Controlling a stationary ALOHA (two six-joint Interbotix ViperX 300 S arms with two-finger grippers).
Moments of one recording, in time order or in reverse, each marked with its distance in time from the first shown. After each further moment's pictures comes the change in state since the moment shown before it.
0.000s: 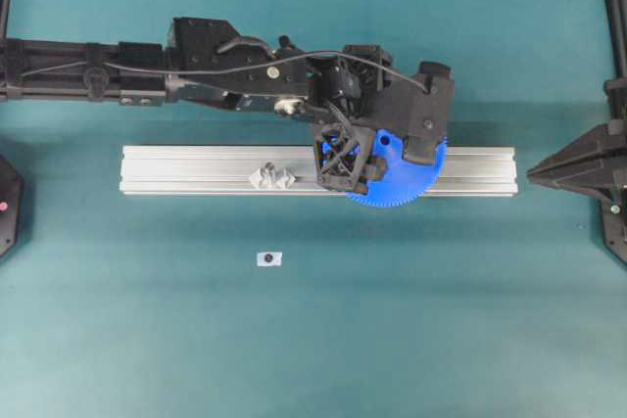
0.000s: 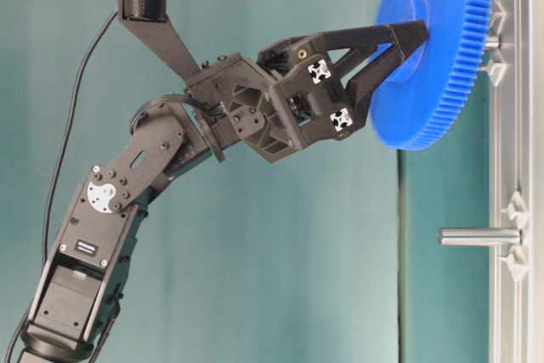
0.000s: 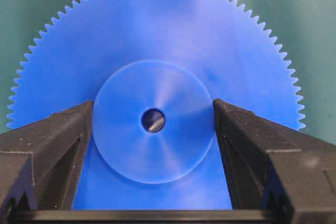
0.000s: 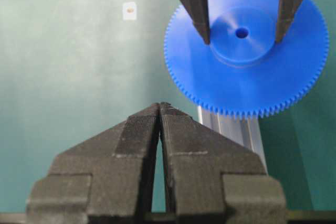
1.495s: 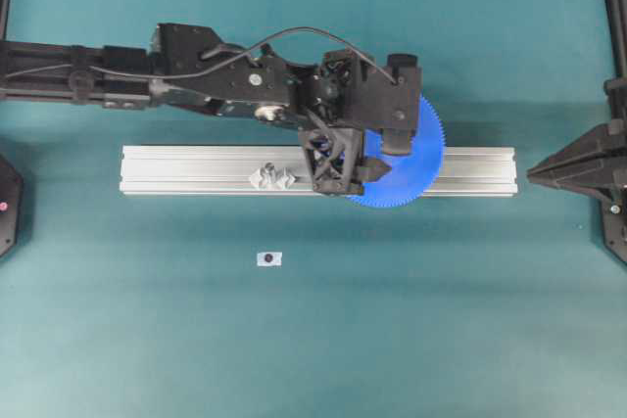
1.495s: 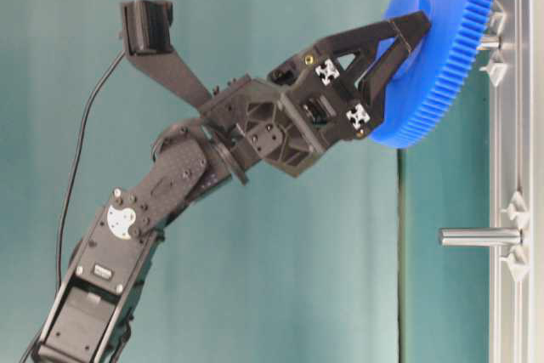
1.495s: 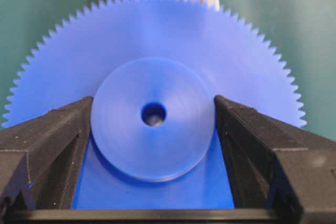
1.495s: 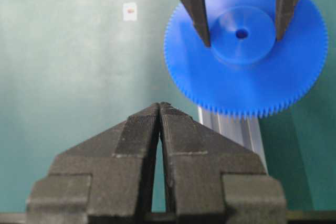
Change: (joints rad) left arm -0.002 -0.044 0.129 0.000 -0.009 -0.117; right arm -0.002 0.000 -0.002 0.003 0.000 0.002
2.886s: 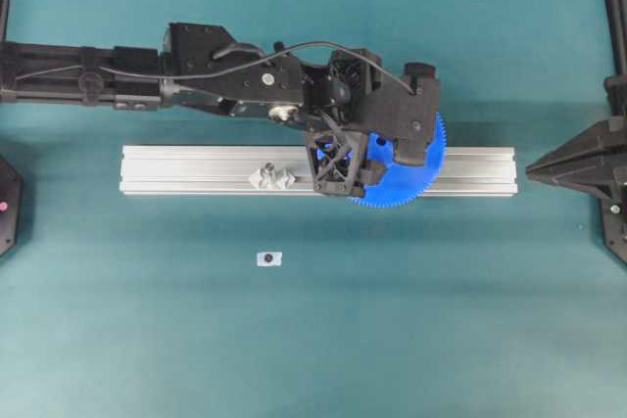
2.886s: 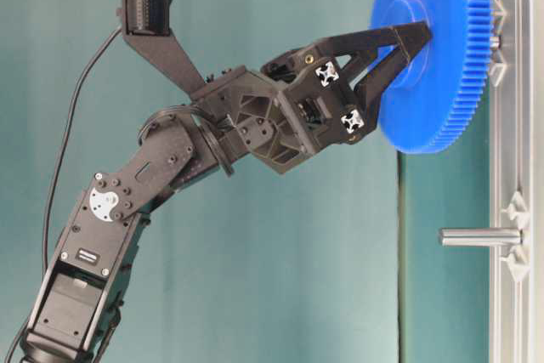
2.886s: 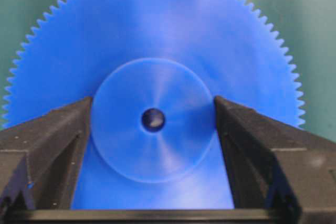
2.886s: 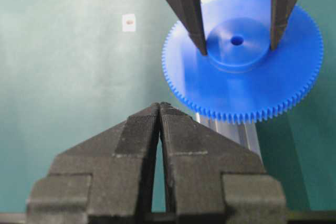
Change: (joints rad) left arm -0.014 0.037 -0.092 0.000 0.101 0.046; right arm -0.006 0.000 0.000 -0.002 -0.026 0.000
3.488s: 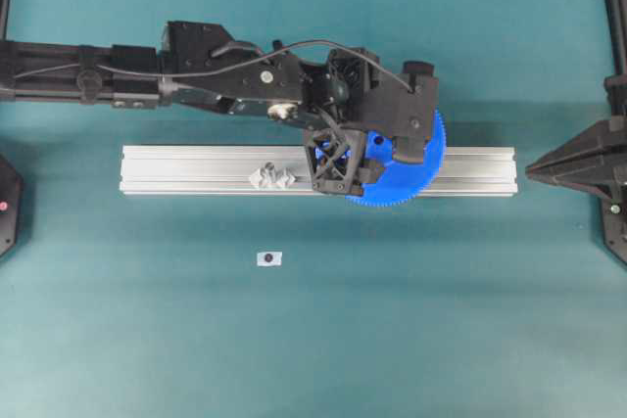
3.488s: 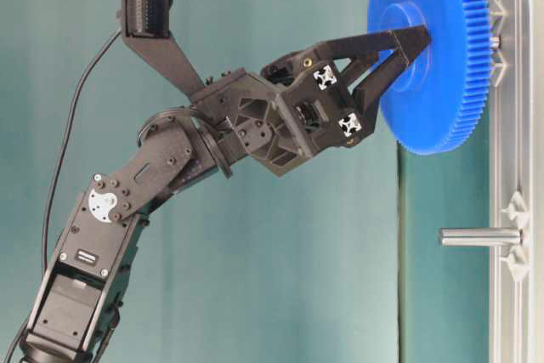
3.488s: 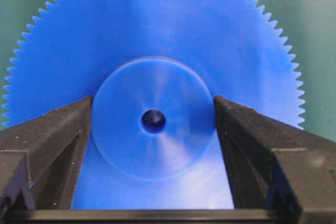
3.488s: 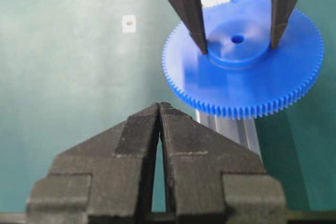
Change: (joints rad) left arm 0.009 -0.003 -0.005 0.000 0.006 0.006; right arm -0.002 0.000 0.000 0.002 -0.003 0.000
